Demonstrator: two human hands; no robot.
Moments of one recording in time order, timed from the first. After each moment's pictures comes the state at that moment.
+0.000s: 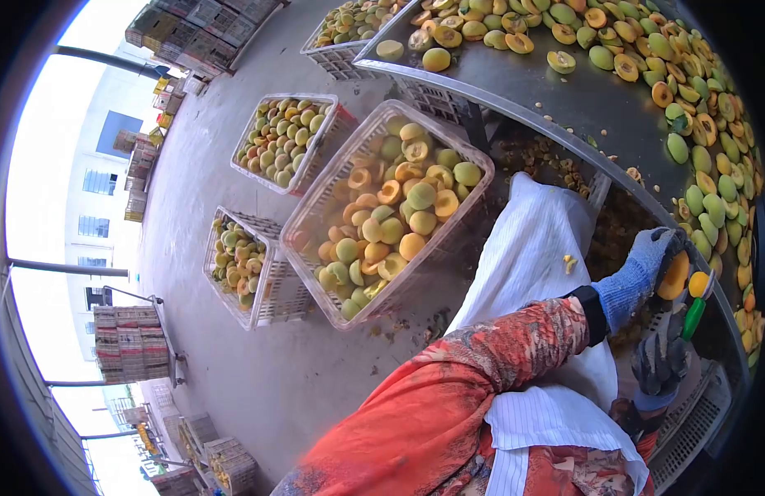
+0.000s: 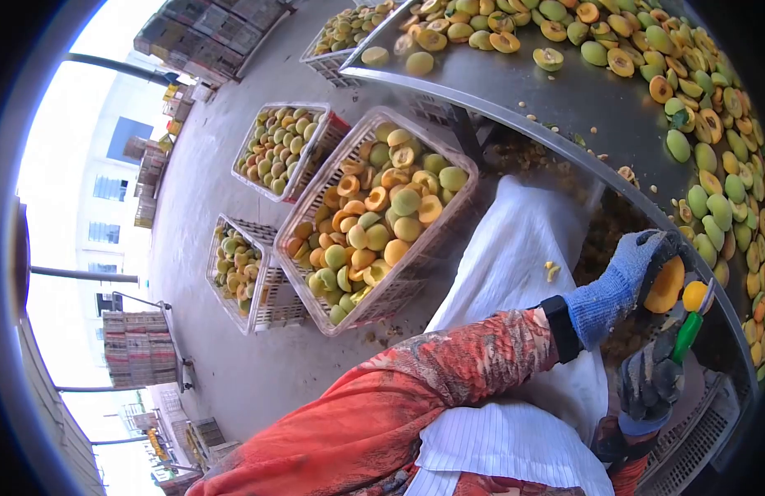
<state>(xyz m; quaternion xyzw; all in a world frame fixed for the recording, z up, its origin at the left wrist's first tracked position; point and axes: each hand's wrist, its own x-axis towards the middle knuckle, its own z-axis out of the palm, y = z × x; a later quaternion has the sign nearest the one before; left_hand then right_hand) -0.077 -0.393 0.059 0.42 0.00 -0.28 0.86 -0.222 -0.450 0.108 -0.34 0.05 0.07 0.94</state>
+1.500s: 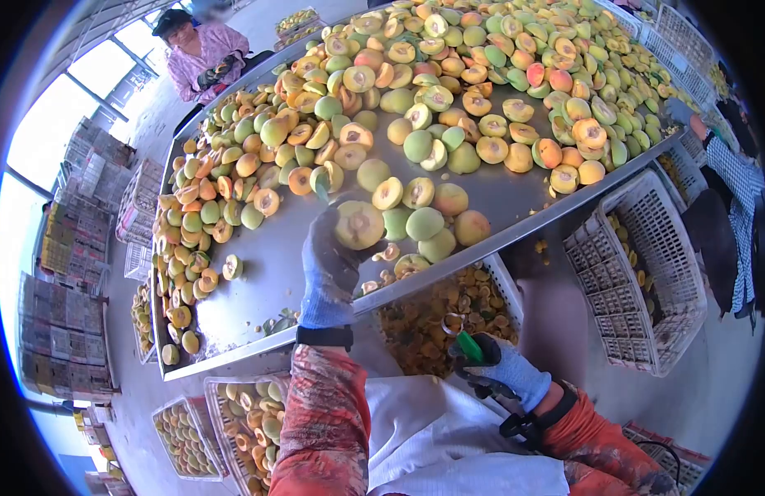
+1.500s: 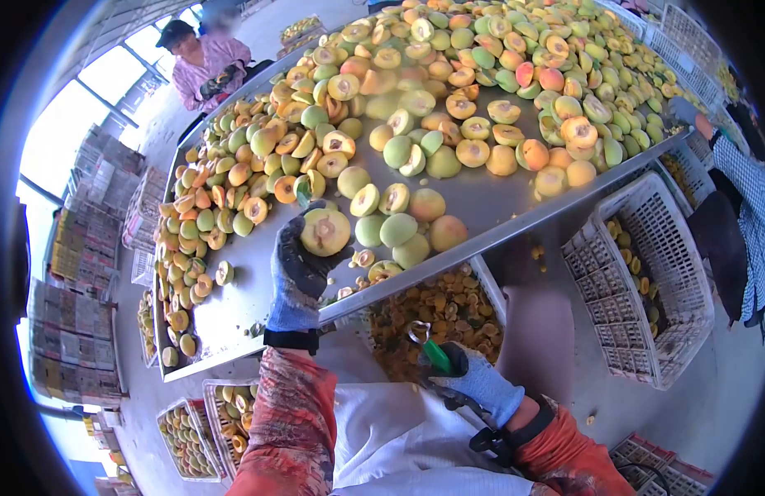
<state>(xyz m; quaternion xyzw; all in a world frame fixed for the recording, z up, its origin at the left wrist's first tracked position) 0.052 -0.490 0.096 0.46 -0.13 -0.43 0.76 -0.243 -0.520 0.073 -0.45 0.32 0.00 0.84</state>
